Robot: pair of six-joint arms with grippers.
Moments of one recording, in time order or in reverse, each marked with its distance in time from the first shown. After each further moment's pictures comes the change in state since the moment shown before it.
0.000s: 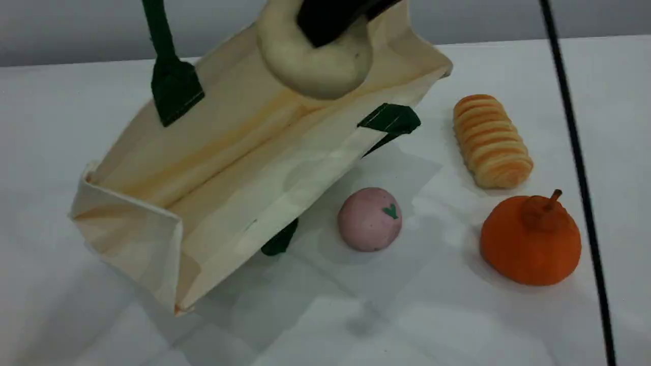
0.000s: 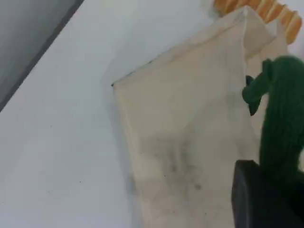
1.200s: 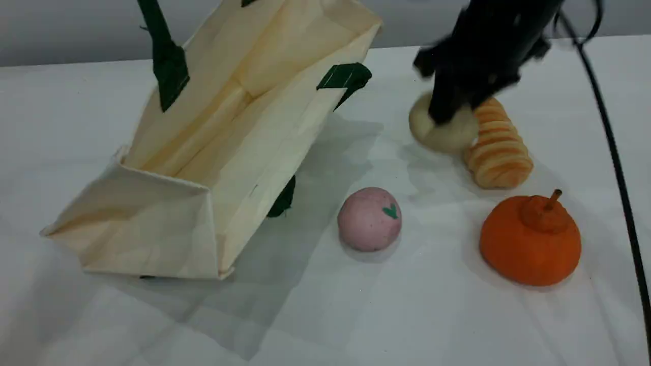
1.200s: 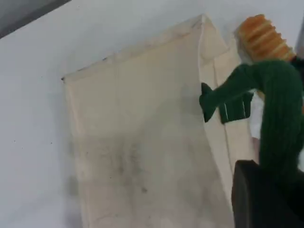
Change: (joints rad) left arm 0.127 0.001 0.000 -0.083 0.000 -0.283; right arm -0.270 0.398 -0.181 -0.355 -0.034 0.330
